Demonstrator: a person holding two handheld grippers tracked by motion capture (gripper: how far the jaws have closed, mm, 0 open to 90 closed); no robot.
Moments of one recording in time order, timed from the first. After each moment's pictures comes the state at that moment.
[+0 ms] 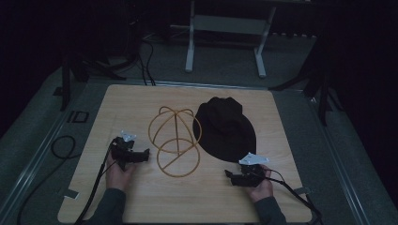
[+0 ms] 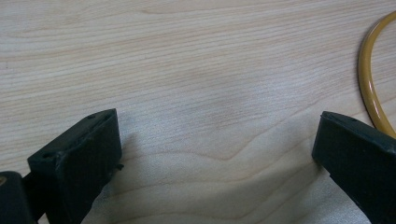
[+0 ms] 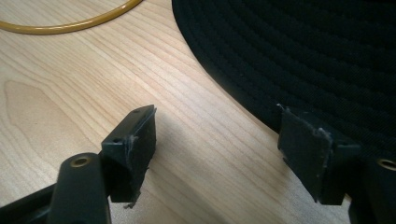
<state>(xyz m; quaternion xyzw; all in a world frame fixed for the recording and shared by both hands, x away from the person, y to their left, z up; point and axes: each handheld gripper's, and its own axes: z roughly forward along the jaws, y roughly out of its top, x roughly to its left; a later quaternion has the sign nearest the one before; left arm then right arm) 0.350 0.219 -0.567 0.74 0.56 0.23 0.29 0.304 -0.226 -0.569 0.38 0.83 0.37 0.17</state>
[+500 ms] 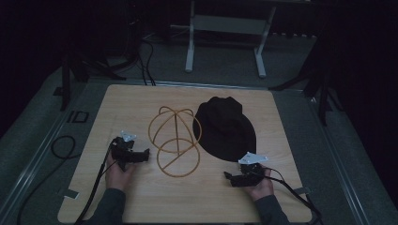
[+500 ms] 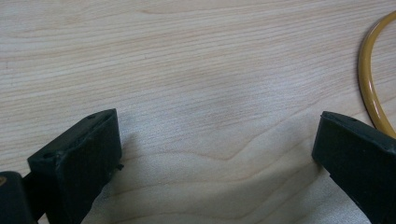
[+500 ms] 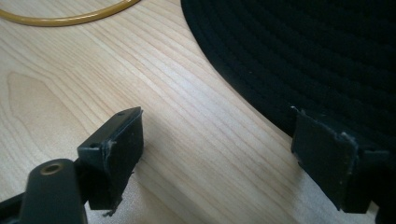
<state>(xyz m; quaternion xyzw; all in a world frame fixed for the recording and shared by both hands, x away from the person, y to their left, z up) 0.350 0.219 -0.567 0.74 0.56 0.23 0.29 0.308 -0.226 -0.569 0.36 0.84 0.37 0.16</state>
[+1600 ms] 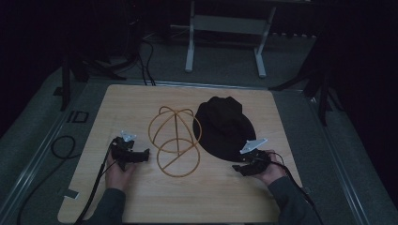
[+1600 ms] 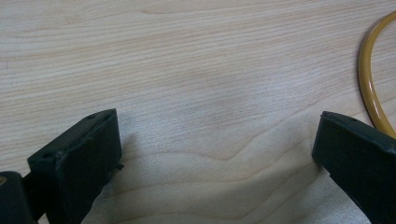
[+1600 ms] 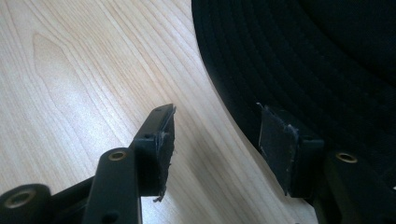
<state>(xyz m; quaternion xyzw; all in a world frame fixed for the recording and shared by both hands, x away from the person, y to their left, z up) 0.350 0.219 -0.567 0.74 0.56 0.23 0.29 0.340 -0.237 -0.522 0.28 0.91 0.28 0.11</state>
